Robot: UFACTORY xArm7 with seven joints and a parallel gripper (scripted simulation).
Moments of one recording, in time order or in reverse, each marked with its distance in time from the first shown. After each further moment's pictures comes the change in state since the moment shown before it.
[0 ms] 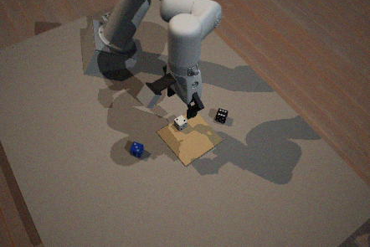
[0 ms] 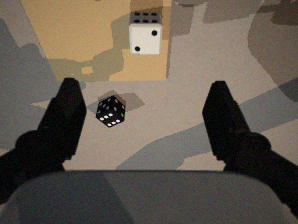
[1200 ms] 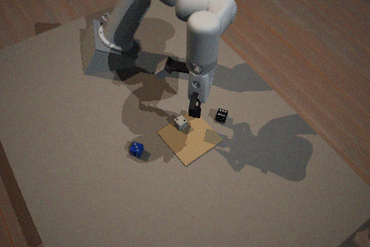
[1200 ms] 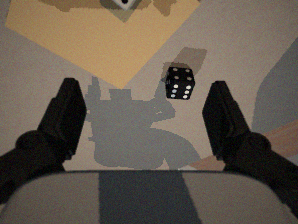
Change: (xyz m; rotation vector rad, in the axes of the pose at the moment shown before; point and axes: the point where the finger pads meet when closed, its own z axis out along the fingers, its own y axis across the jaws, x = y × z) arm -0.041 -0.022 -0.002 0.016 -0.017 0.890
